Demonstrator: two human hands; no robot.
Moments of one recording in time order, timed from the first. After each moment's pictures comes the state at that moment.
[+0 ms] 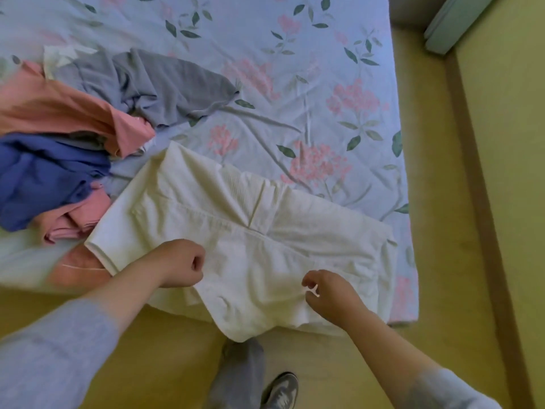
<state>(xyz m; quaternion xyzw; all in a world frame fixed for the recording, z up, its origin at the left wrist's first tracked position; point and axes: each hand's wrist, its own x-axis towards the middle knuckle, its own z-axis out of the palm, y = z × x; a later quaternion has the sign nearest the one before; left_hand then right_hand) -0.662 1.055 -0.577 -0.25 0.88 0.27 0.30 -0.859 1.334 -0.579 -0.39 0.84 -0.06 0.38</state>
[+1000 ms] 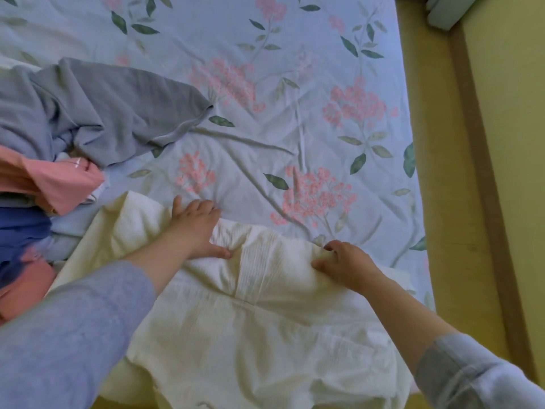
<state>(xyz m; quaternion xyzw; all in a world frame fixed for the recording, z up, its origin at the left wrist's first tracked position) -0.832 0.956 -0.634 -0.22 0.91 0.07 0.33 -1.001 1.226 -0.611 -0.23 0.88 -0.01 0.42</state>
